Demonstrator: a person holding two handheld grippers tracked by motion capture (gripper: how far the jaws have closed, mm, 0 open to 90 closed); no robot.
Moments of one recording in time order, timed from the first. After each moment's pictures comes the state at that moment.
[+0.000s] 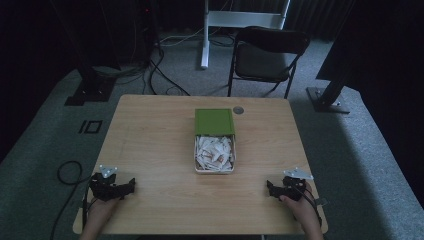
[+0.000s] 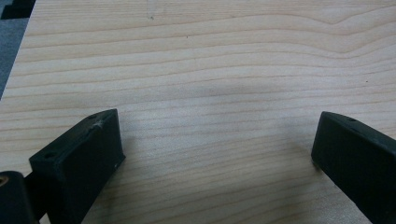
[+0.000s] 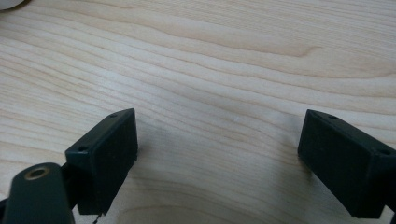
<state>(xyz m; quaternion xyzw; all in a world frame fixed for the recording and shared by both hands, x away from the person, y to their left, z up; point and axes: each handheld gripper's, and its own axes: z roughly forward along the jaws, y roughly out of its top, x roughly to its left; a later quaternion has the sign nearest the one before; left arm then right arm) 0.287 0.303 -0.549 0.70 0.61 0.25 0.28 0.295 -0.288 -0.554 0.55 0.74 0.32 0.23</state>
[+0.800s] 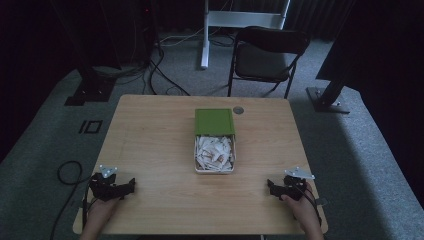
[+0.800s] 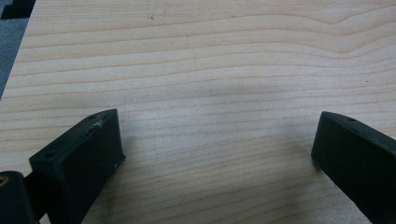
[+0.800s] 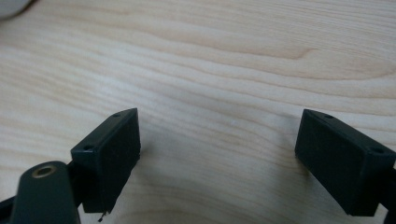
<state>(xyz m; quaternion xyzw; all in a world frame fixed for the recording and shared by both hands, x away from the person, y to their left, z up) 0.287 0.303 -0.548 0.70 0.61 0.25 0.28 0.297 -0.291 -0.554 0.56 0.73 0.34 0.23</state>
